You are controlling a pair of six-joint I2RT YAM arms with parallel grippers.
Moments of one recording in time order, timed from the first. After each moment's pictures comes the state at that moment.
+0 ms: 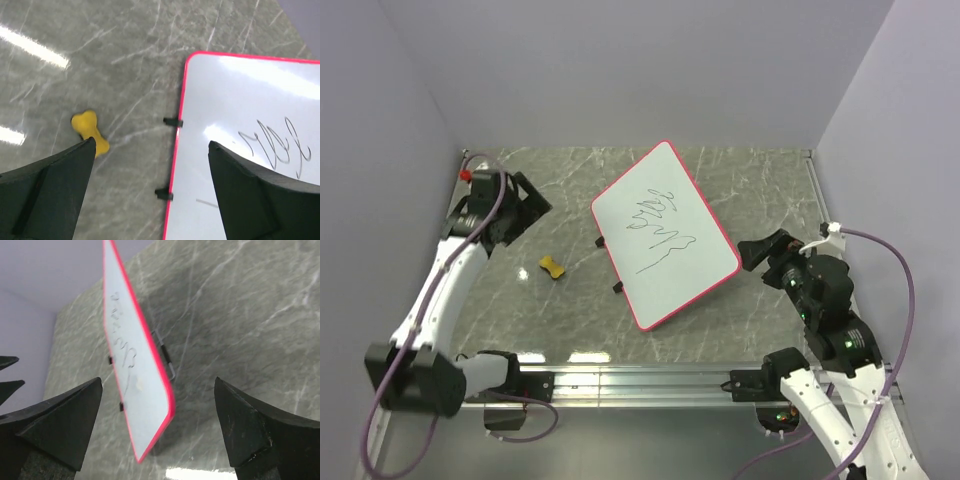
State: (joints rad) left arm -0.10 1.27 1.17 -0.63 -0.04 -0.77; right arm 0.28 0.48 0.77 -0.61 0.13 0.70
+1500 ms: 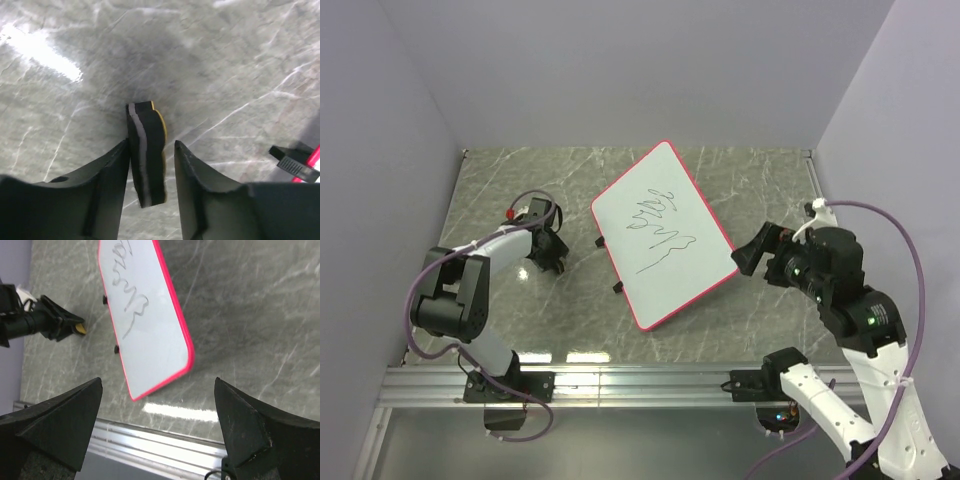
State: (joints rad) left arm -0.23 1.63 0.91 -0.43 -0.18 -0.93; right arm 0.31 0.66 1.09 -0.98 -0.05 0.56
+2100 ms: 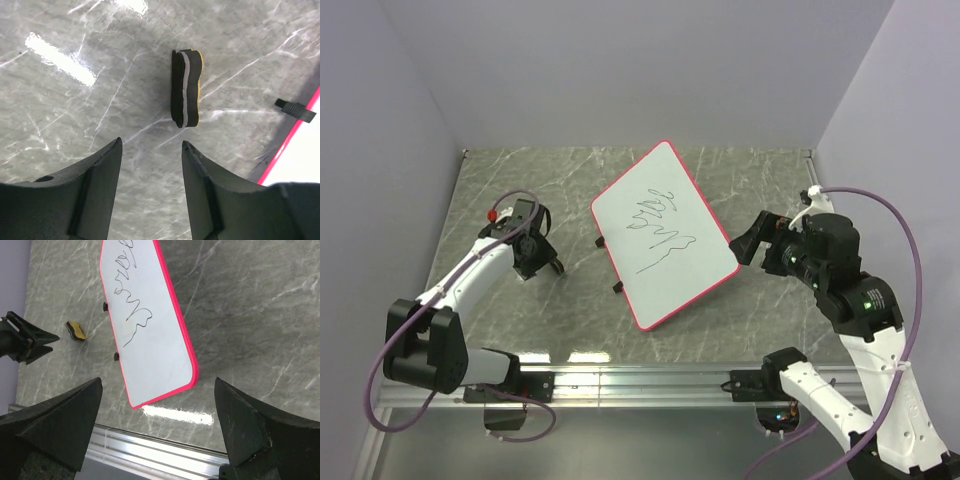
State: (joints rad) left arm -0.24 1.33 0.92 -0.73 -0.24 -0.94; right arm 0.31 0.76 1.19 -0.96 -0.04 0.53
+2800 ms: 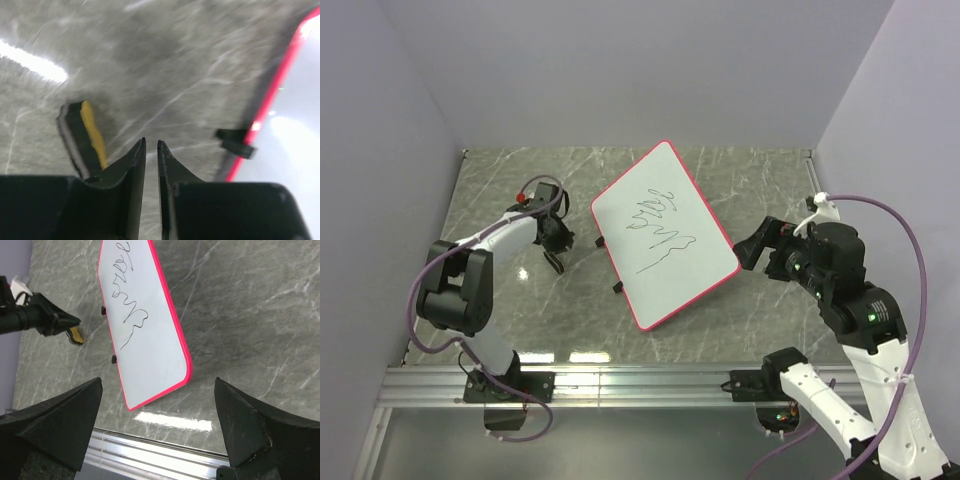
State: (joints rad) left arm -0.26 1.67 1.08 -0.49 -0.11 -0.90; right arm 0.31 0.71 1.15 -0.95 -0.02 0.52
